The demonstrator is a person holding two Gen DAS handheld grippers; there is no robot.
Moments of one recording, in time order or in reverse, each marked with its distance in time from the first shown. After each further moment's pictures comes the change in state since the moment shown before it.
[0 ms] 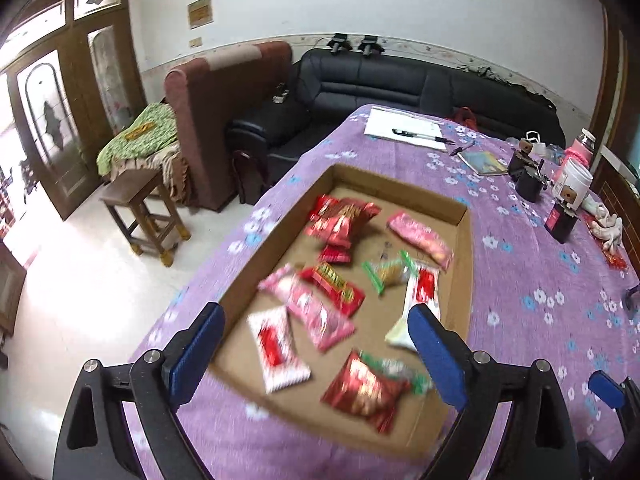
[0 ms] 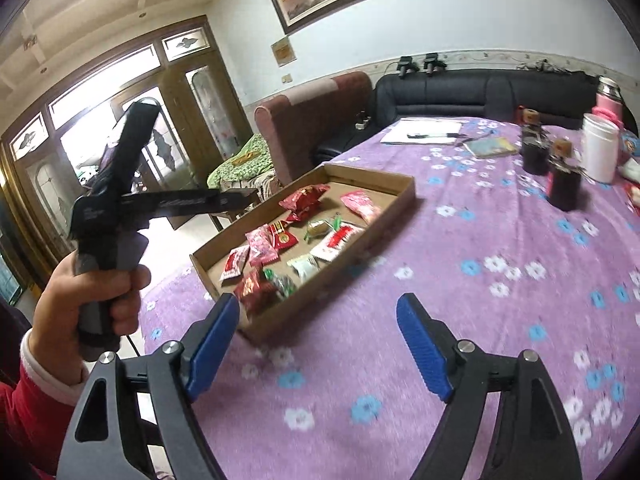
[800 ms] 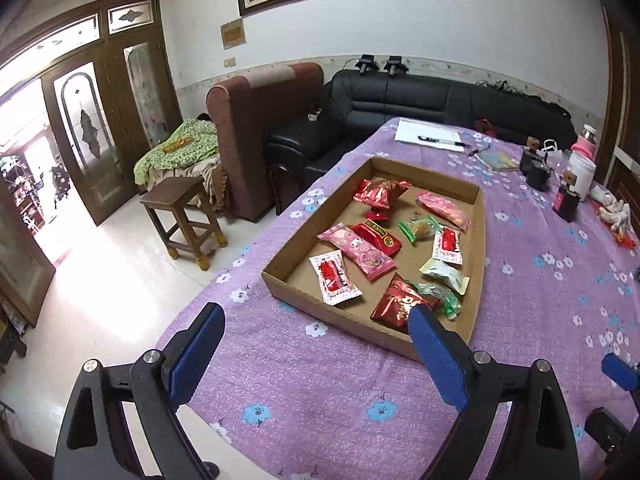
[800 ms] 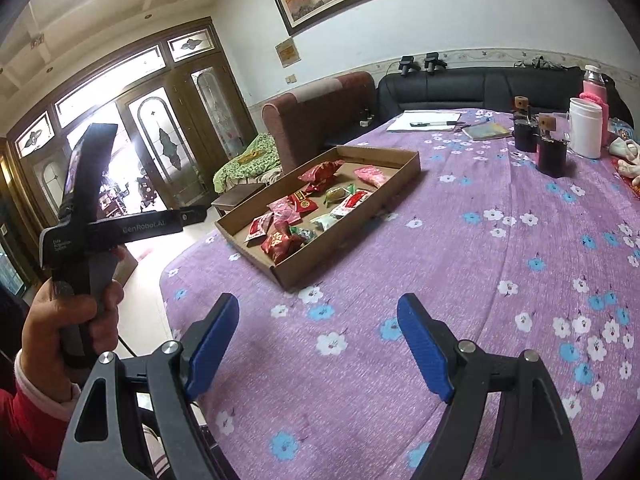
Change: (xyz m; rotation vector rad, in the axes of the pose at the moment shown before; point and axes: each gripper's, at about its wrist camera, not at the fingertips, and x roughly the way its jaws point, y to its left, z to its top) left arm -0.067 0.026 -0.072 -0.004 -0.093 0.107; right arm -0.034 0.023 -0.055 -0.002 -0.009 0.017
